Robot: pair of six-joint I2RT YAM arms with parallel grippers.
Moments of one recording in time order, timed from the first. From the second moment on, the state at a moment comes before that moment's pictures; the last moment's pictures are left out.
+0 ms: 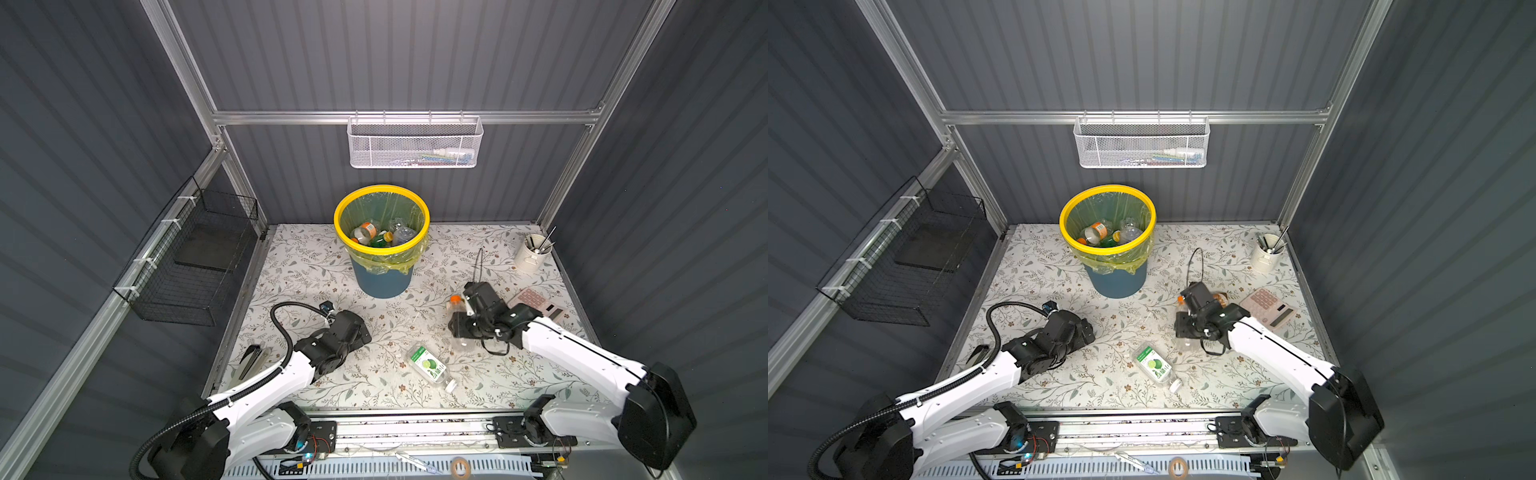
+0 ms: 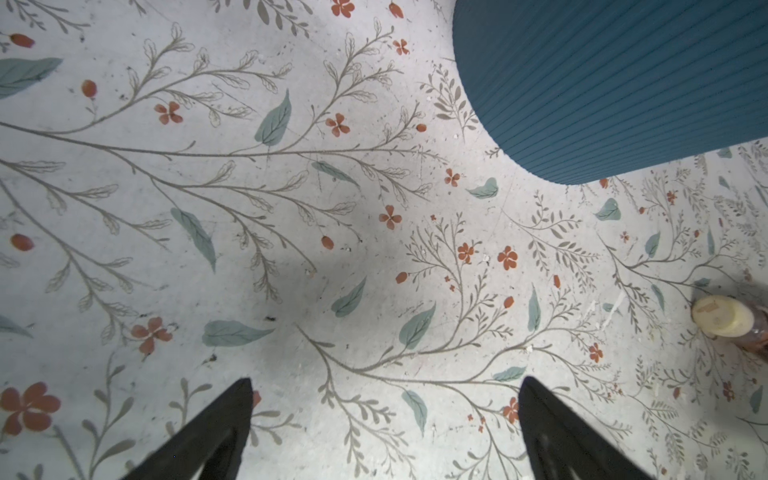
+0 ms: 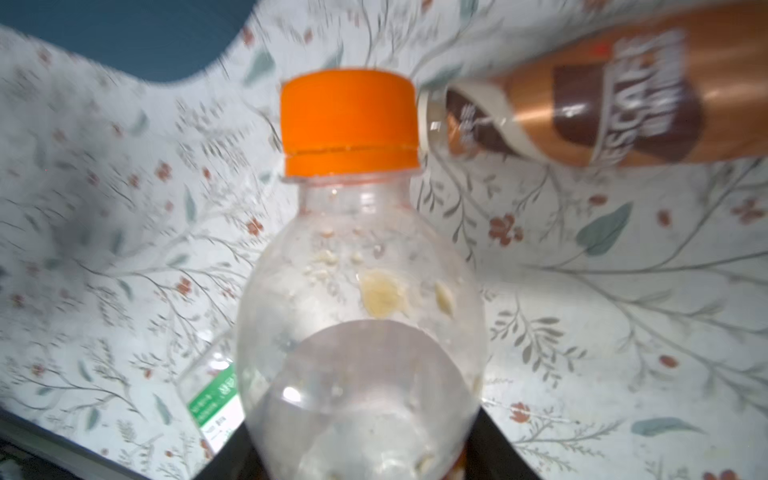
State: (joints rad) left arm -0.71 1.09 0.54 -0.40 -0.33 -0.96; right arm 0.55 1.20 0.84 -0.61 -0.01 0.57
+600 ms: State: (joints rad) left arm -0.71 1.25 0.69 -0.42 -0.35 -0.89; right arm 0.16 1.55 1.34 -0.51 -0.24 0.51
